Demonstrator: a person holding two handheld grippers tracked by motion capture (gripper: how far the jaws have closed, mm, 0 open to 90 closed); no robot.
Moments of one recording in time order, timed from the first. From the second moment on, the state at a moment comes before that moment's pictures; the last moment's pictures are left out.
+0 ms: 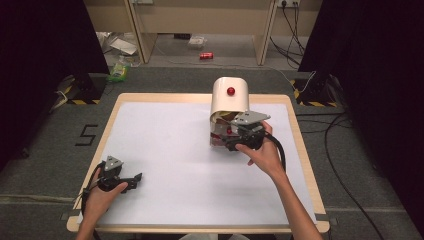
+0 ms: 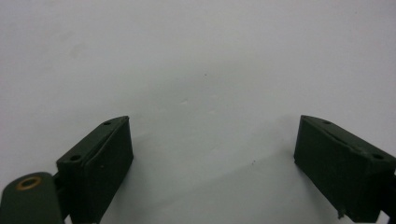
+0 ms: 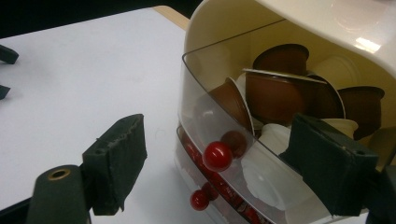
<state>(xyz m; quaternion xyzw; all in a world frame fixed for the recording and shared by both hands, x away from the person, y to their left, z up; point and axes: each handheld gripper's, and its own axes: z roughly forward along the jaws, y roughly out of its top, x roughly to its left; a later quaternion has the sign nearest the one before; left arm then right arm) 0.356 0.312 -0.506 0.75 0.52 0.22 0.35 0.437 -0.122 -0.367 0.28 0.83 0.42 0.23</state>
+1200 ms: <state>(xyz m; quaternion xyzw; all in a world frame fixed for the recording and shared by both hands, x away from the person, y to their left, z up) 0.356 0.312 -0.506 0.75 0.52 0.22 0.35 0.373 -0.128 -0.379 0.25 0.85 0.42 0.22</state>
